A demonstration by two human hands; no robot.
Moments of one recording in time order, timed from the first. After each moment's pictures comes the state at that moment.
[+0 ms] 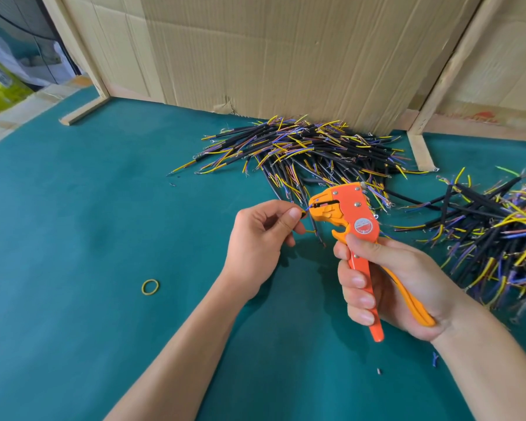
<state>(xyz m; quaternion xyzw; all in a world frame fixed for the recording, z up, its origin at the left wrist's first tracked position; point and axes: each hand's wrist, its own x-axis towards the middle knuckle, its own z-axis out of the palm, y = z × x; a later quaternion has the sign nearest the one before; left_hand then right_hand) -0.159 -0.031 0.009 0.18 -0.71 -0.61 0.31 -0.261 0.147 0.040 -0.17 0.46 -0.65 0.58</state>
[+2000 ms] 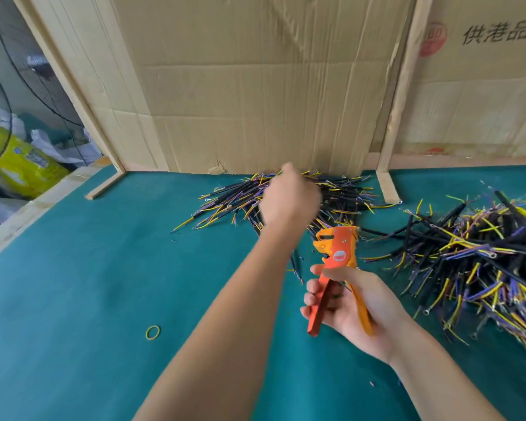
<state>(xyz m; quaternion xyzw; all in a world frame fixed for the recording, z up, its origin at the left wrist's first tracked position) -0.290 -0.023 0.103 0.37 -0.87 -0.23 0.23 -0.256 0.147 0.041 -0.06 0.41 -0.75 0.52</state>
